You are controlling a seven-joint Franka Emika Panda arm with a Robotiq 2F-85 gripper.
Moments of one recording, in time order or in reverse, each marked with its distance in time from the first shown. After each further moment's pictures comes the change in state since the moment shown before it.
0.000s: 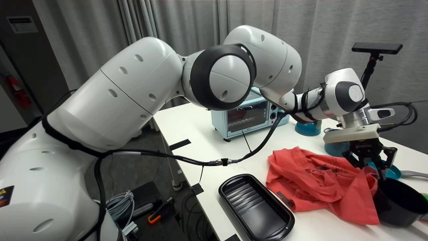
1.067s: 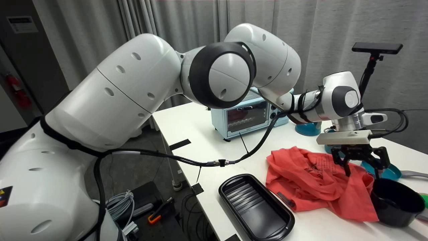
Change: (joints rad) arm -0.013 -0.022 0.044 -0.063 0.051 0.049 0.003
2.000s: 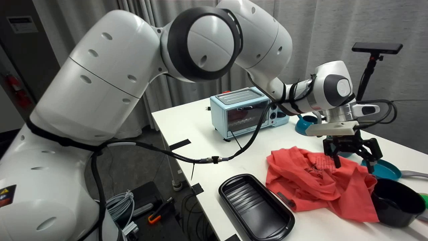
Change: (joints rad) arm 0.037 -0.162 -0.001 -0.202 -0.016 0.018 0.110
